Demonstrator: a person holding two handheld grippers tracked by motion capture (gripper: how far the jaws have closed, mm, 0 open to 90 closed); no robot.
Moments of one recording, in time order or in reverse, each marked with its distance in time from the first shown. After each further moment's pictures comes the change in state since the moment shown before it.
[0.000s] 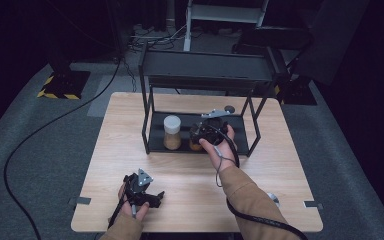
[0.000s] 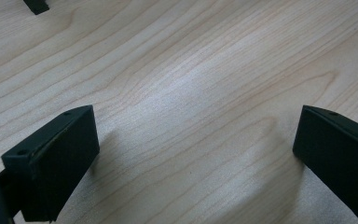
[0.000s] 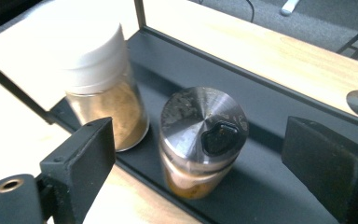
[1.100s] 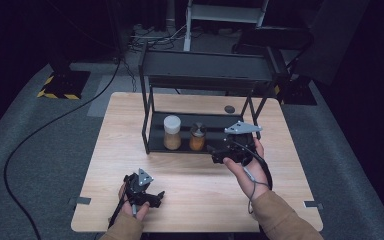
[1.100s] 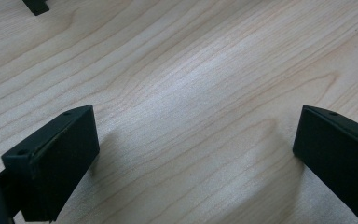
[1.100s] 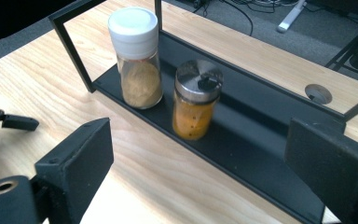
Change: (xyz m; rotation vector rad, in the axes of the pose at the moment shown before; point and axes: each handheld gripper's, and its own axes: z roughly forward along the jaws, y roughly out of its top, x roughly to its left) left arm 0.000 0.000 0.001 -0.002 0.001 0.000; right arm 0.001 -0.035 -0.112 -0.052 0.012 -0.054
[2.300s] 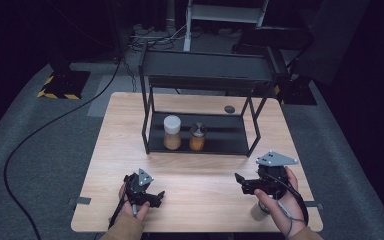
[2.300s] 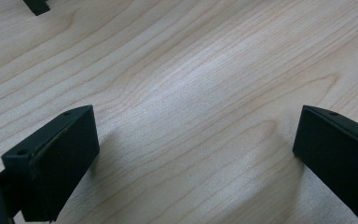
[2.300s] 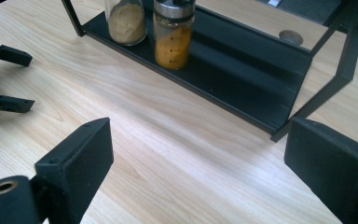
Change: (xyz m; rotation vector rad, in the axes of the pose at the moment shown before) left arm -0.001 0.000 0.000 0.001 0.004 -0.005; right arm -0.013 -0.071 -0.064 0.047 -0.028 0.017
